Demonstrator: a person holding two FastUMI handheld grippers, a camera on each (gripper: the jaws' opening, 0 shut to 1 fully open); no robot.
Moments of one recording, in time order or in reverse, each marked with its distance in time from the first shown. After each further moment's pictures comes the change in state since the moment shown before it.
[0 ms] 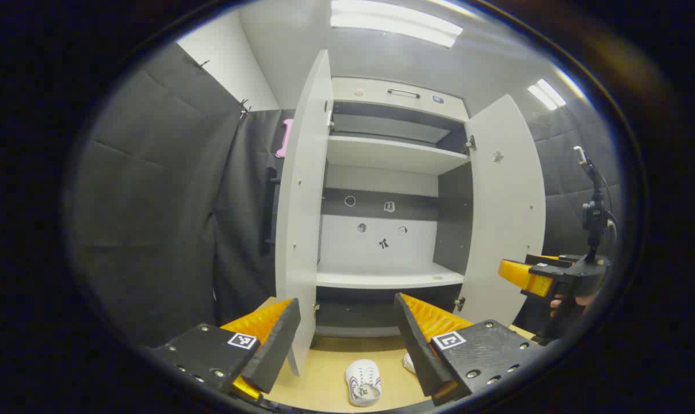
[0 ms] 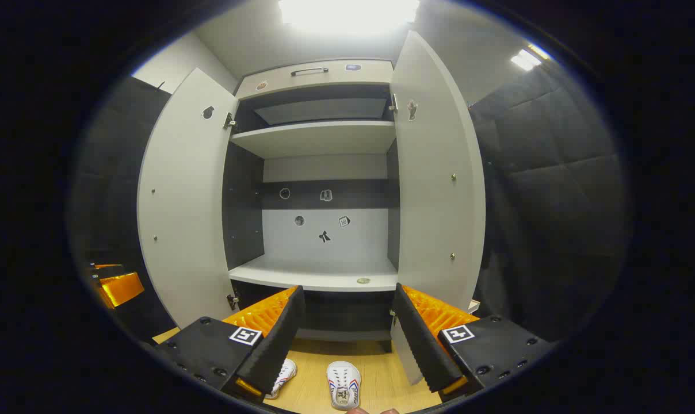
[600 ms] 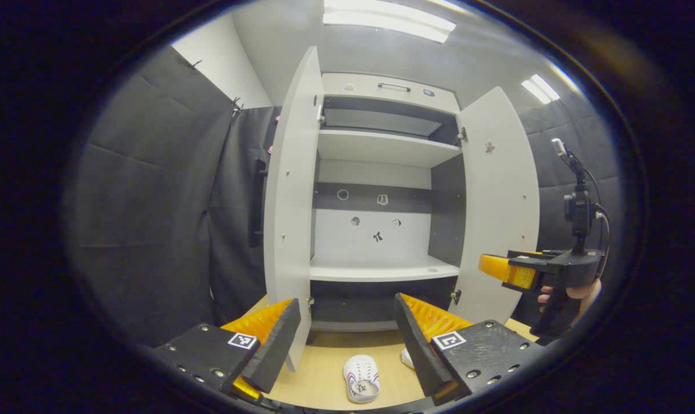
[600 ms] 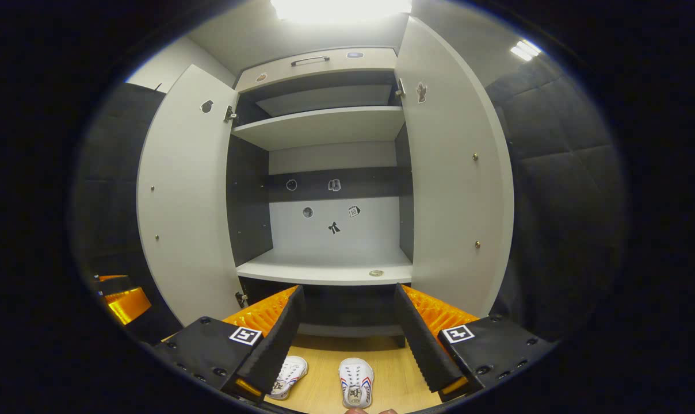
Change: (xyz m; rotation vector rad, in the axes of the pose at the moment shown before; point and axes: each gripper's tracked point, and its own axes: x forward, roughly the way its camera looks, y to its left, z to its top) left arm -0.004 -0.017 -0.014 0.021 0.024 -0.035; right arm 0.018 0.017 -0.011 0.042 0.059 0.056
